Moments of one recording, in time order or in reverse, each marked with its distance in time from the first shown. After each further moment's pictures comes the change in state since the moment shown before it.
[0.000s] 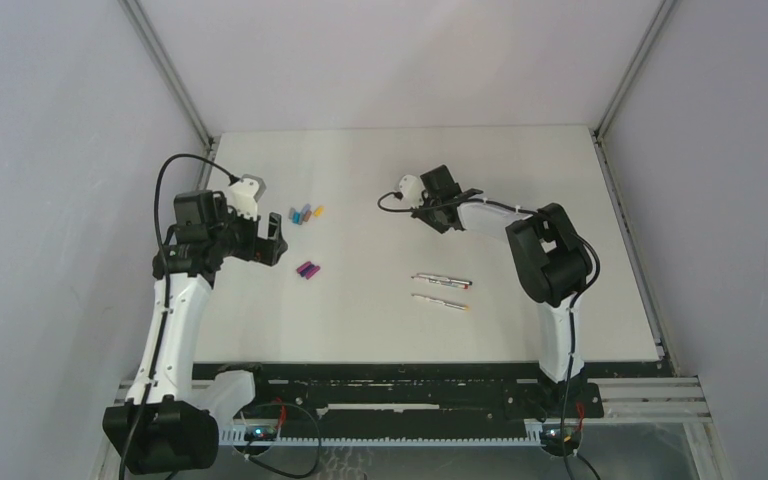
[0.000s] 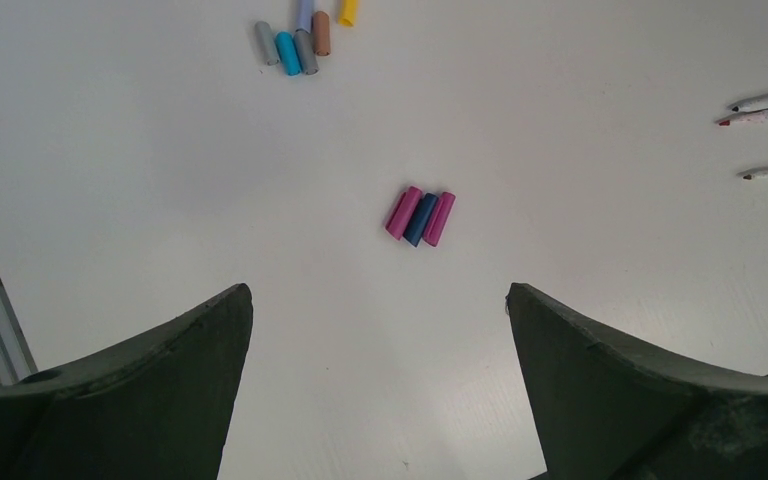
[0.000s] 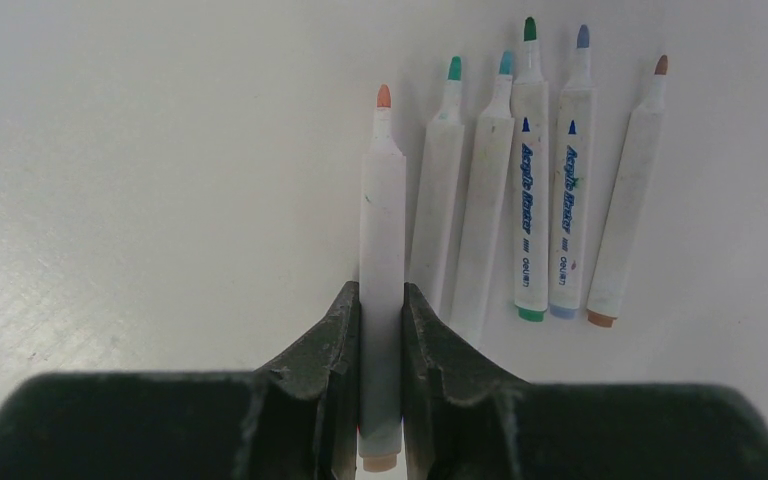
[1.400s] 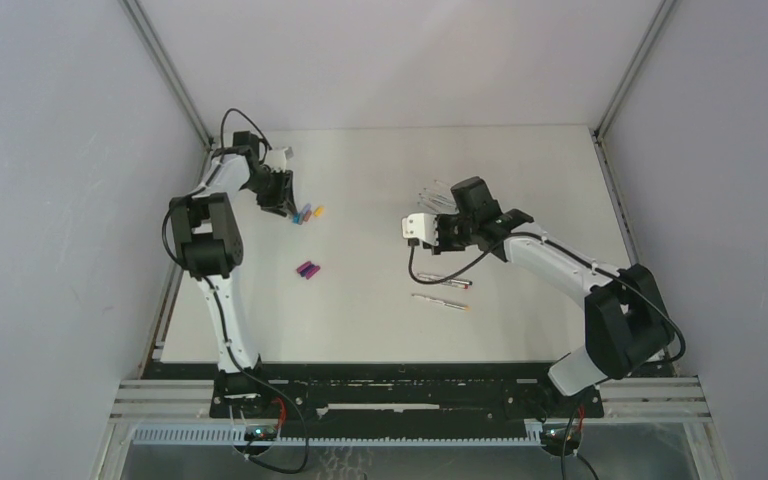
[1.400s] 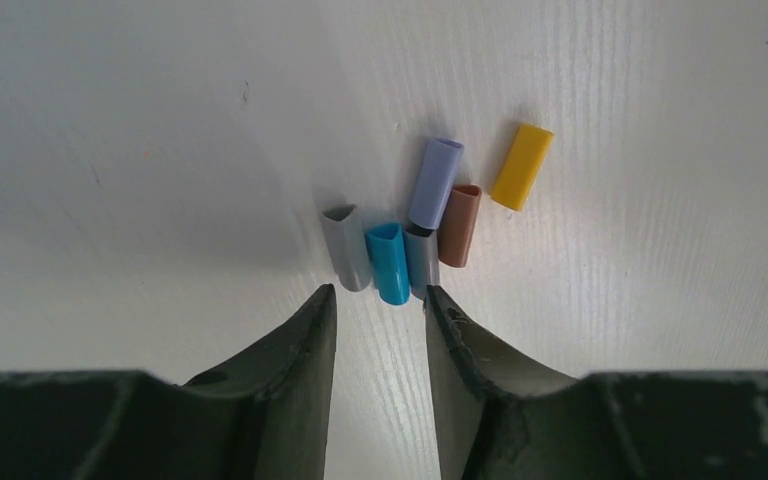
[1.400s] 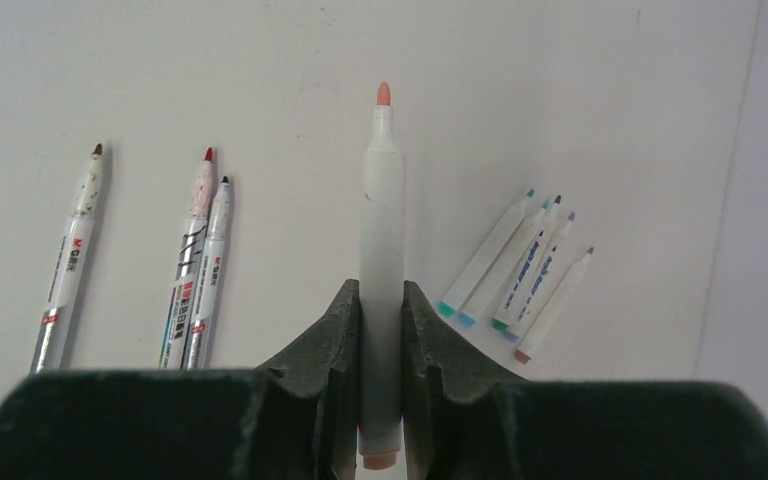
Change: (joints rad) left arm -0.002 1.240 0.862 -0.164 0.014 -0.088; right arm 0.025 -0.549 -0.339 -0.120 -0.416 -0.545
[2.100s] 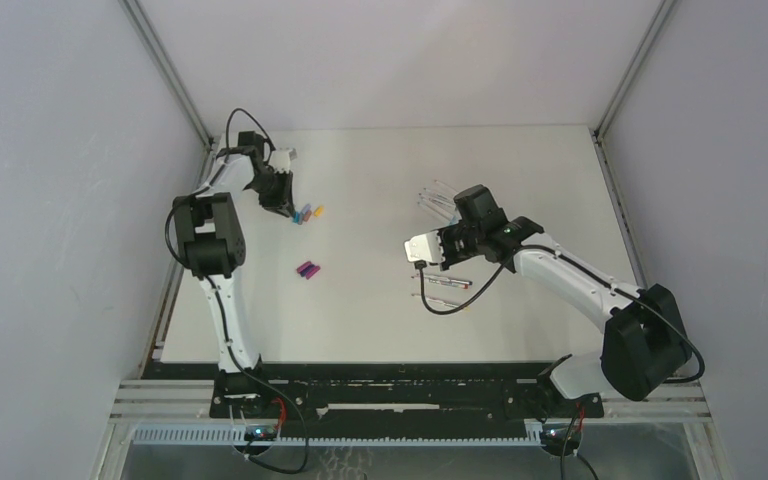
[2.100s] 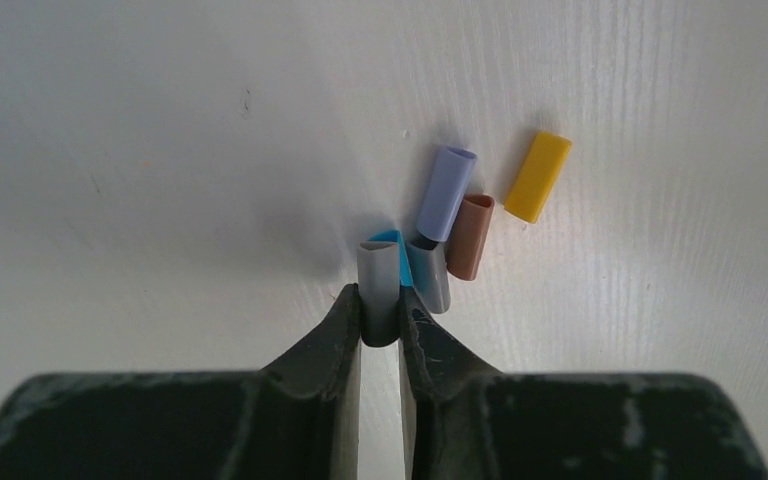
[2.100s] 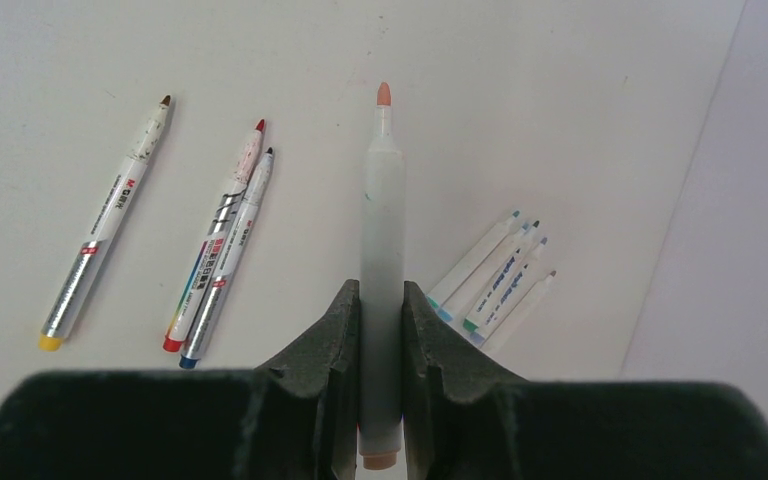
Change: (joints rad) left arm -0.021 0.004 0.000 0.008 -0.053 0.006; right arm 0.040 -0.106 -0.026 -0.114 -0.001 -0.182
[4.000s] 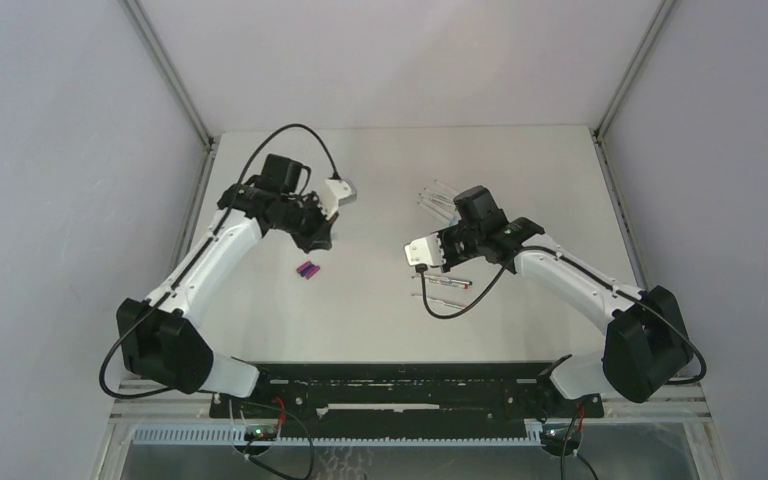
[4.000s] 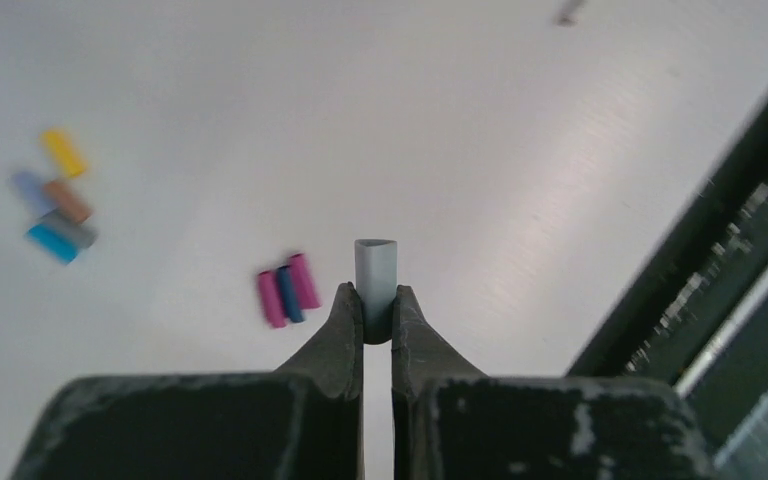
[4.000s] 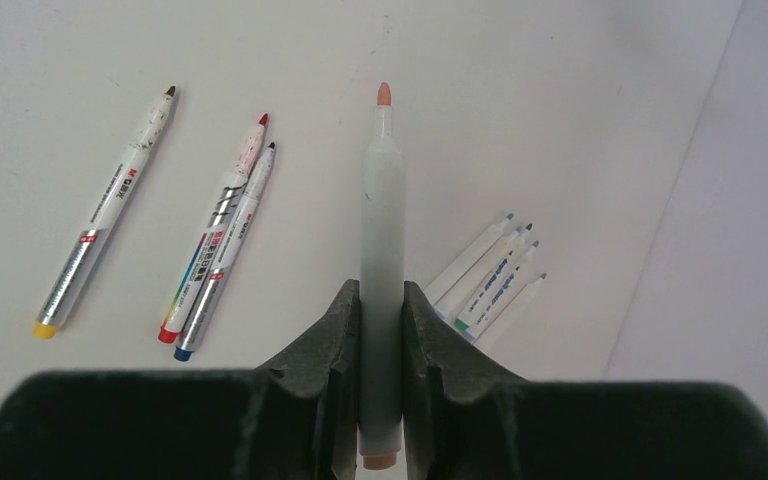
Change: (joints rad) left arm -0.436 -0.845 -0.545 -0.098 0.111 0.372; right arm 0.008 -0.005 0.000 -0.011 0.011 -0.034
